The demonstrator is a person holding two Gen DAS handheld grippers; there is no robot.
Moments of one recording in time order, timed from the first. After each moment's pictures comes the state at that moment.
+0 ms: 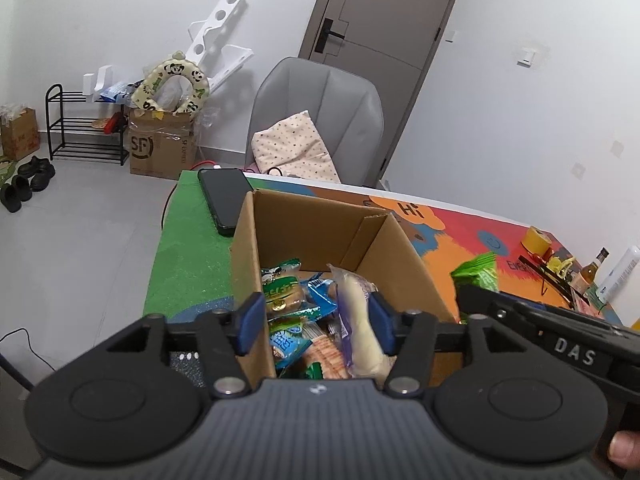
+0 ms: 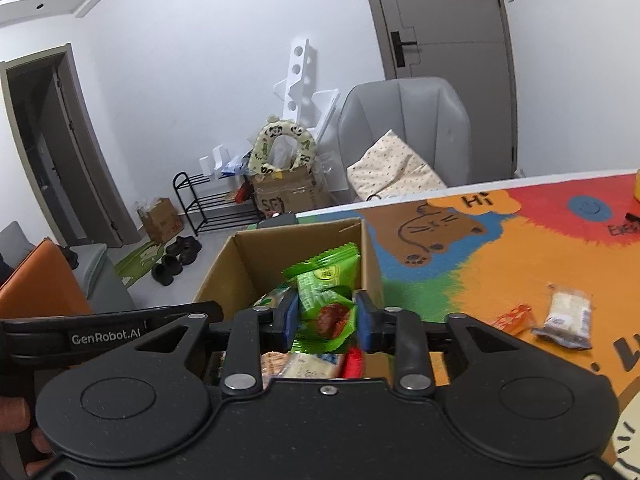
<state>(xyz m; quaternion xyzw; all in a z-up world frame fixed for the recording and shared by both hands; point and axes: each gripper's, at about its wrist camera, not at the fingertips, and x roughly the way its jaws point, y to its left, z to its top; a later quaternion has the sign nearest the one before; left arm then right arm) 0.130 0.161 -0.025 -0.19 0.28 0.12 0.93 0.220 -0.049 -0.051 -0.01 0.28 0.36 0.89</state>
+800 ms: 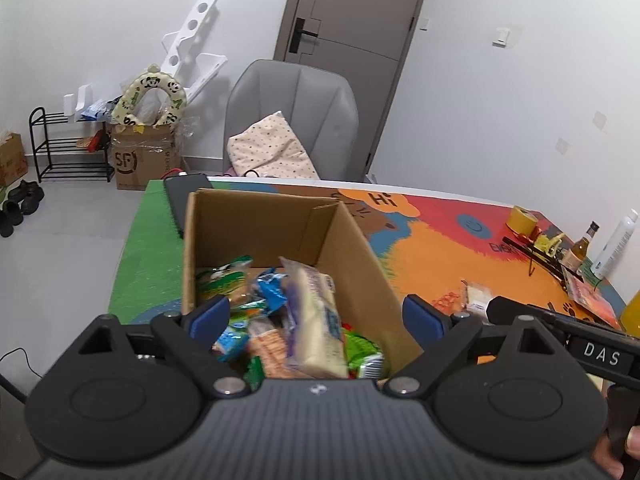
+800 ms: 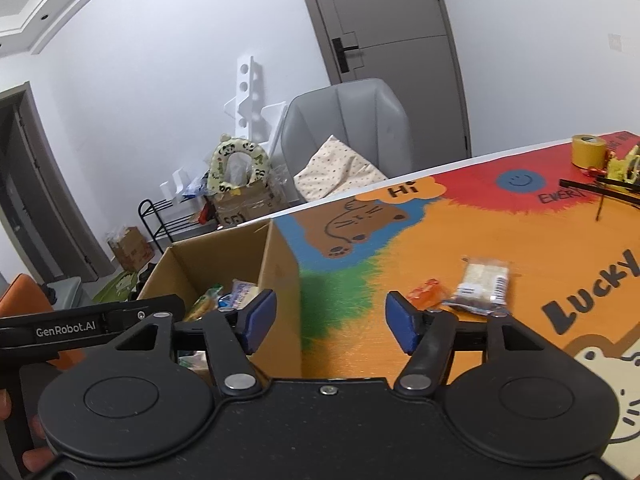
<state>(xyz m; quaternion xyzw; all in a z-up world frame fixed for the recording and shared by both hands) 0.146 0.111 -0.021 -0.15 0.29 0.10 0.94 0.226 -0.130 -0.057 0.04 0.28 0.30 0.91</state>
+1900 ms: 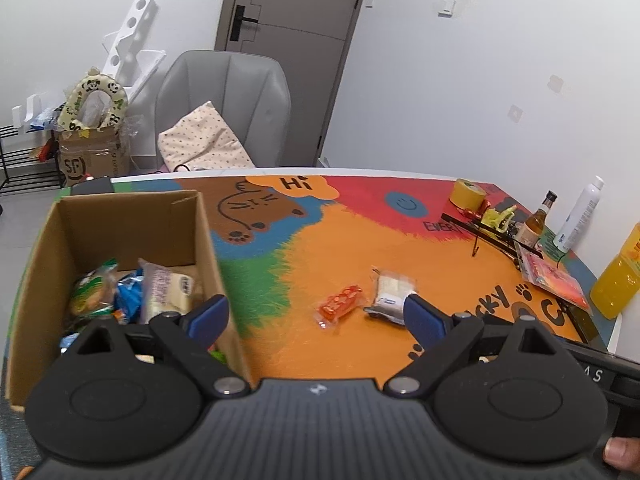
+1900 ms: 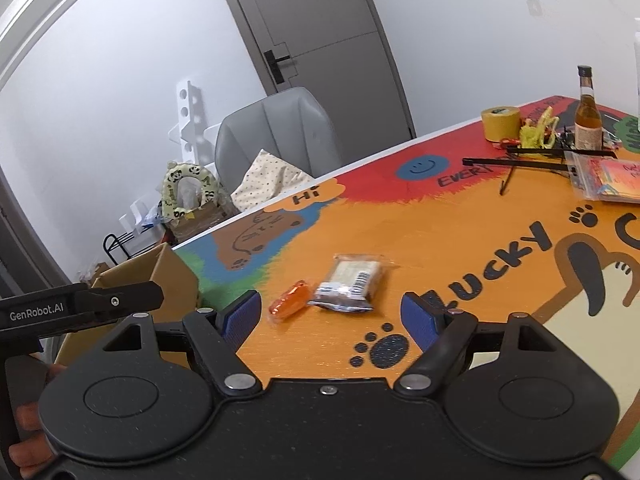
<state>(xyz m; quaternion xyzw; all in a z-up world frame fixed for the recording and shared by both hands) 0.203 0.015 -0.020 -0.13 0.31 0.04 0.94 0.267 -0.236 -0.078 0.10 0.30 0.24 0.92</state>
